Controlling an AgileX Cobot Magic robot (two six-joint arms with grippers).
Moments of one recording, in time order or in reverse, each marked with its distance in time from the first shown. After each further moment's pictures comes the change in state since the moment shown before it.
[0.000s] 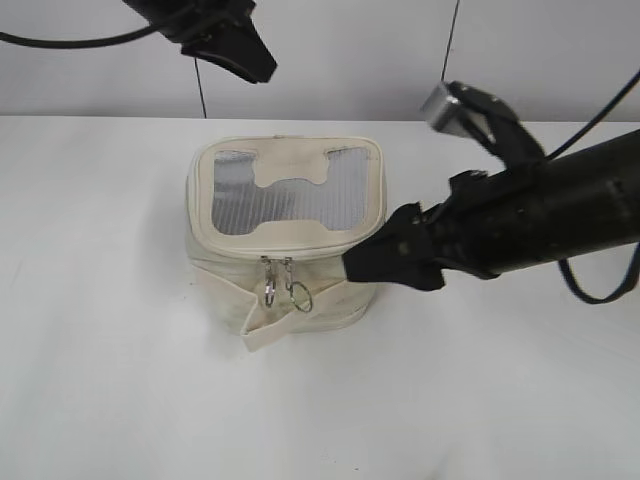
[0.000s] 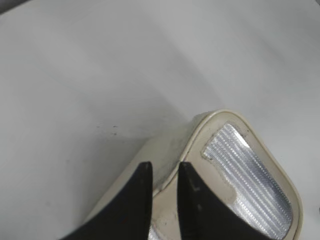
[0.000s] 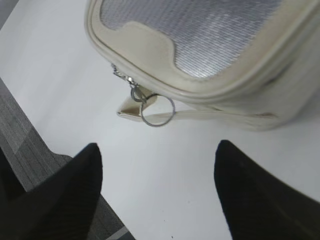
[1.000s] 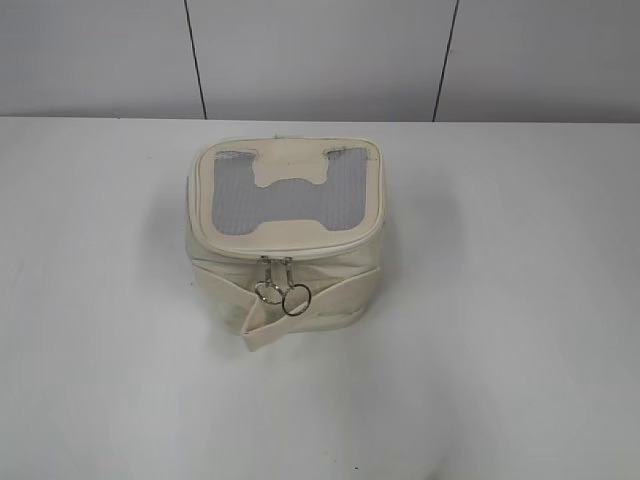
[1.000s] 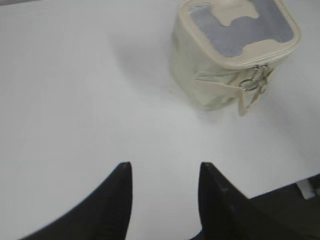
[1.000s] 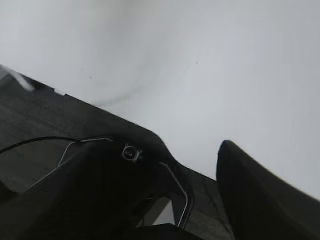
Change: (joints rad) left arm 0.021 -1.629 1.138 0.548 -0.016 -0.571; right arm -0.144 -0.932 0.104 -1.009 0.574 0.975
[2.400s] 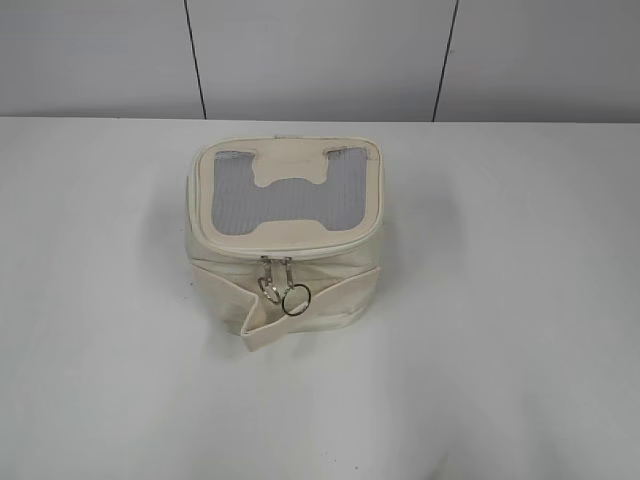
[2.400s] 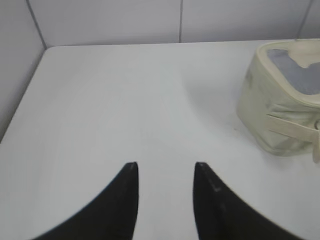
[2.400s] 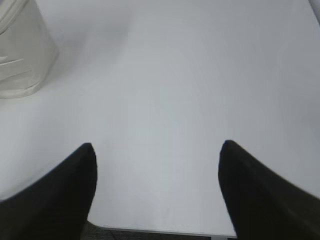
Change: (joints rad) left arm 0.141 -0.404 0.185 0.144 -0.042 -0.089; right arm -0.153 -0.595 0.144 -0.251 -0.026 0.137
